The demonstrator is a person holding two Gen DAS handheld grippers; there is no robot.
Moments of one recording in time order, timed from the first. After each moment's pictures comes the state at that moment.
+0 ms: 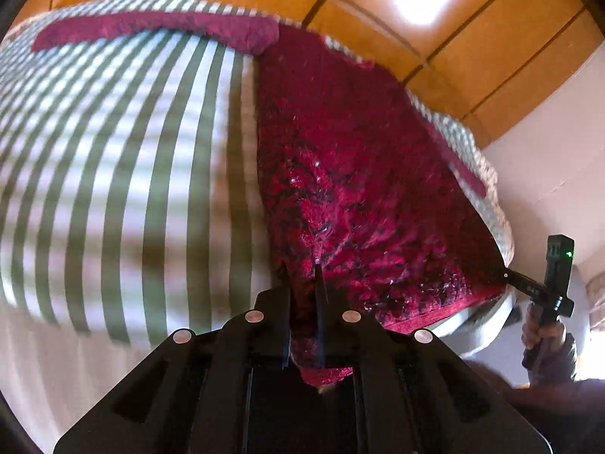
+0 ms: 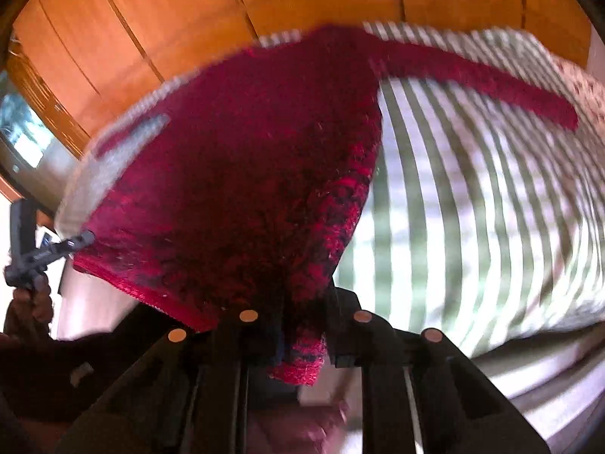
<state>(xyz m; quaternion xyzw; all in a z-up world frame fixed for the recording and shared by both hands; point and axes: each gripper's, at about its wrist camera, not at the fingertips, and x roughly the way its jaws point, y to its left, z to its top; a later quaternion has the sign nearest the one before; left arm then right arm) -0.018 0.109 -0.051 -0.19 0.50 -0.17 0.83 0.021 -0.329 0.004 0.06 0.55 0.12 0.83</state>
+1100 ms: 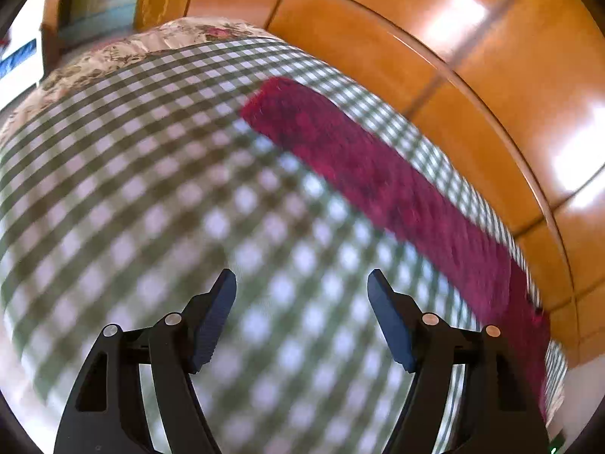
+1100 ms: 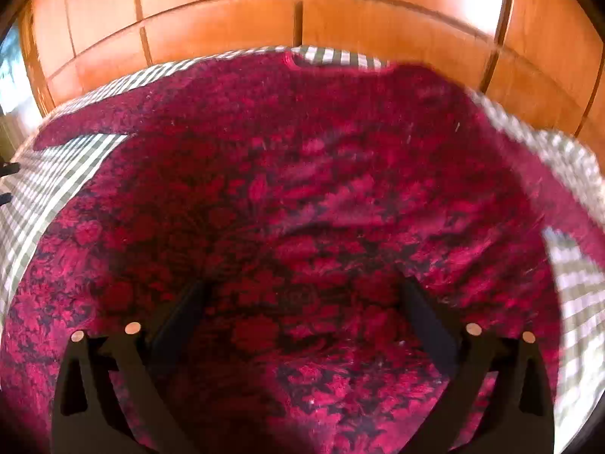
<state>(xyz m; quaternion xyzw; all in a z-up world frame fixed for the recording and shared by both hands) 0.135 0.355 -0.050 -0.34 0.38 0.19 0.84 0.193 -0.162 -0.051 -0.04 0.46 0.11 0.88</state>
